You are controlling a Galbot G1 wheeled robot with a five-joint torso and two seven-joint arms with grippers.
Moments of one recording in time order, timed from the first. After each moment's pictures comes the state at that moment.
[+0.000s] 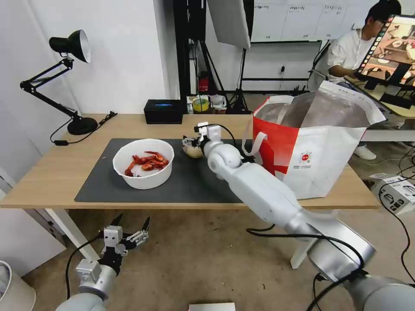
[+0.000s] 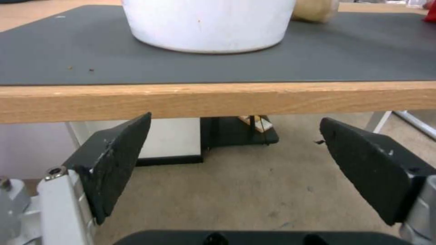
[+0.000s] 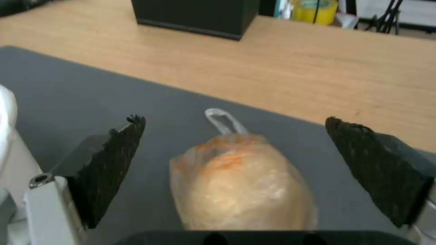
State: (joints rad) left arm 1.67 -1.14 -0.57 -2.02 -0.40 -0.03 -0.01; right arm -0.17 1.47 -0.37 1.07 0.83 -0.45 0.35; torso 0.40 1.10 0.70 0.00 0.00
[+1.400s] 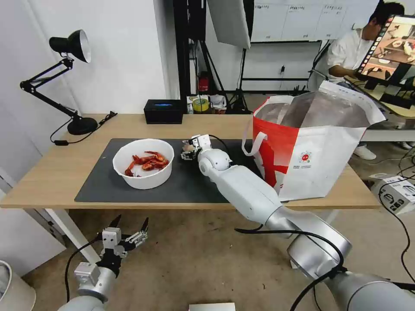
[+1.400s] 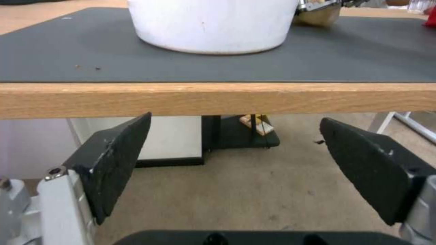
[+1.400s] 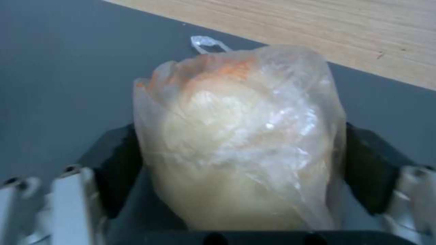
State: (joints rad) left arm 1.69 -1.16 -0.58 -2.02 -0.39 -0.05 0.00; right arm -0.19 1.53 -0.35 0.93 0.72 -0.48 0.29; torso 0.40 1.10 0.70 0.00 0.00
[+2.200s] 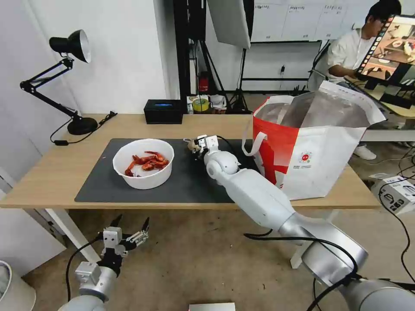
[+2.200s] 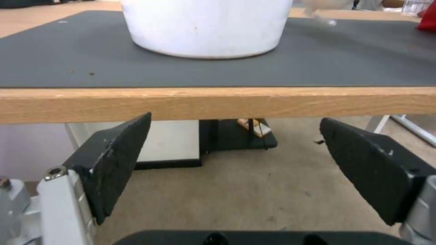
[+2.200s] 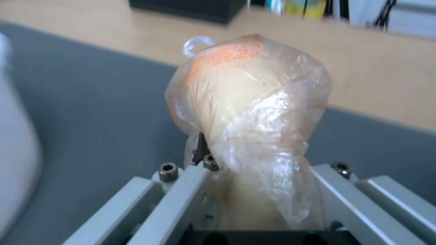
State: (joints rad) left arm 1.69 -1.16 -0.57 -2.03 -0.39 -0.05 -0.01; right arm -0.27 1.34 -0.37 1.26 0.80 -0.44 0.36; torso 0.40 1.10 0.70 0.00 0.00
